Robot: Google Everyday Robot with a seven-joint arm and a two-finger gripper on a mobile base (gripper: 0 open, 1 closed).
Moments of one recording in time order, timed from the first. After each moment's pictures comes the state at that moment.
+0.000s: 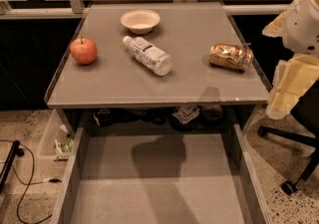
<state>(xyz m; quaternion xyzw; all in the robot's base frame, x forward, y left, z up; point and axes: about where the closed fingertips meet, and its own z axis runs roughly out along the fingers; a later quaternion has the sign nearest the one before) 0.438 -0.217 0.976 -0.60 0.78 -0.03 0.16</state>
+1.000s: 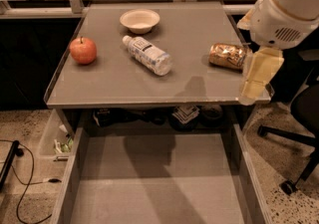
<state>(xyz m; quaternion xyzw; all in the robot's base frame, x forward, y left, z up) 0.482 -0.189 0.965 -0.62 0.76 -0.05 0.17</state>
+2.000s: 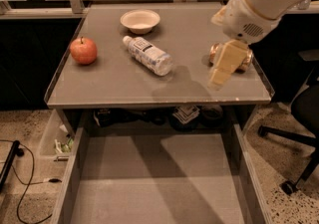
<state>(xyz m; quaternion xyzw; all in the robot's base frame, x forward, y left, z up) 0.538 -0.144 0.951 -0.63 0.74 0.01 0.24</state>
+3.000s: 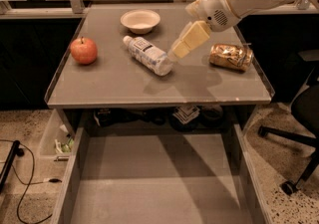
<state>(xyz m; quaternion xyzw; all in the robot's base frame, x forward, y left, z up) 0.618 -0.070 0.959 -0.55 0.73 0.18 0.38</state>
